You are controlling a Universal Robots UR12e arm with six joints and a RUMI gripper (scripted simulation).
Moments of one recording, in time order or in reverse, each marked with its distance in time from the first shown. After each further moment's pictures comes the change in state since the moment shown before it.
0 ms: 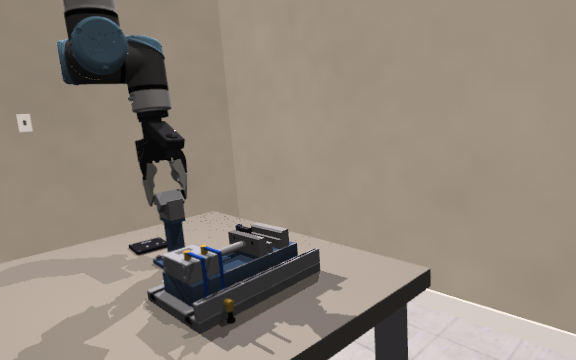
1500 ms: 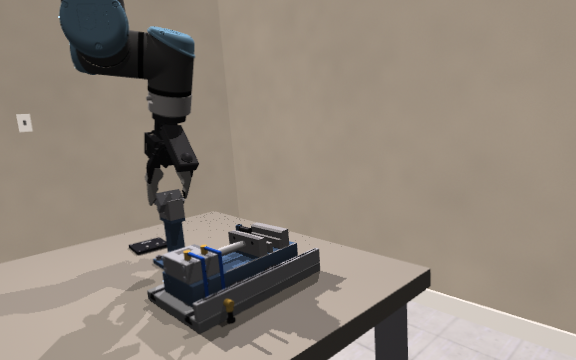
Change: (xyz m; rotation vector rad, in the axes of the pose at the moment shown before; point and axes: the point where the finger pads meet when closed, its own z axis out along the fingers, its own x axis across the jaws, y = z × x) arm 0.000 -0.004 0.001 -0.454 -0.001 0.001
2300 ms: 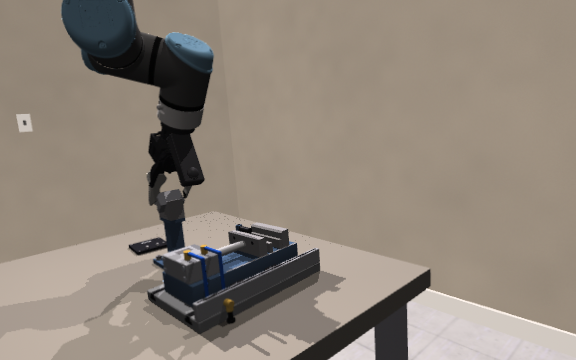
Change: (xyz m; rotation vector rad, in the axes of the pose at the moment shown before) arm 0.000 -0.002 0.000 -0.219 0.000 0.000
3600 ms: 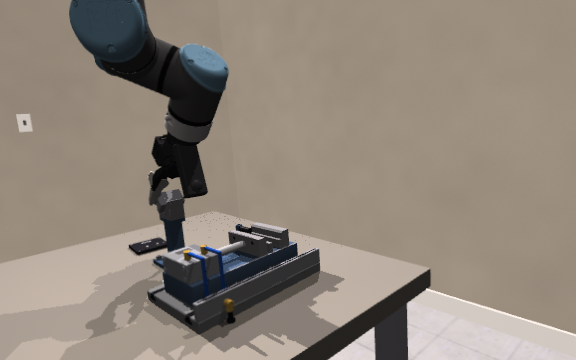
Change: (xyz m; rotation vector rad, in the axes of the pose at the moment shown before) arm 0.000 -0.001 0.000 -0.161 0.002 -0.001
